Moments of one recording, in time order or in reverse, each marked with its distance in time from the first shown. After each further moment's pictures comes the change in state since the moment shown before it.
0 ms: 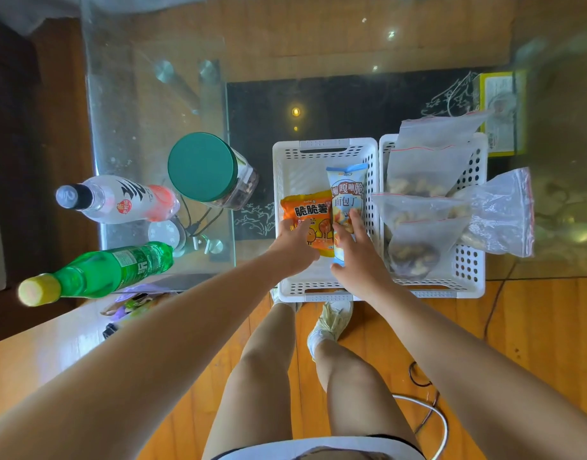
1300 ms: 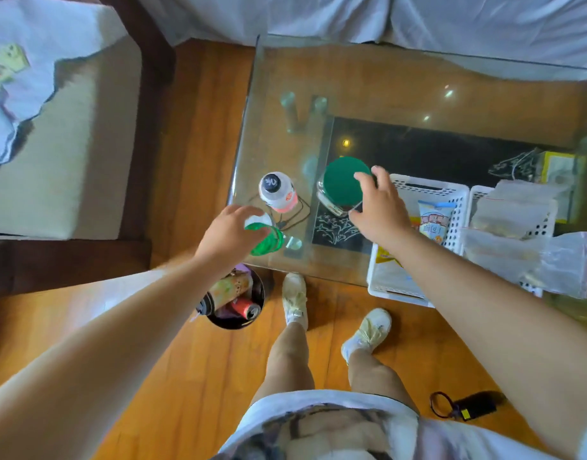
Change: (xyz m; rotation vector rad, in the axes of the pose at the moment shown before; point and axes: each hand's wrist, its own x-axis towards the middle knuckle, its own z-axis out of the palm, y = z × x) left_hand -0.178 -0.189 -0.161 -0.100 0.569 0.018; right_hand -0.001 -0.220 -0.049 -0.218 0.168 -0.189
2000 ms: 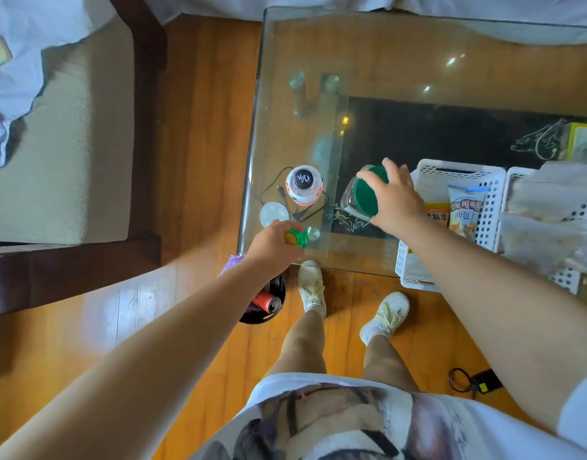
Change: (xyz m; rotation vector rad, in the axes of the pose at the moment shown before) left_hand 0.014 -0.017 0.013 -0.259 -0.300 -0.138; right_hand 0.022 -0.024 0.033 -0.171 -0.149 0.061
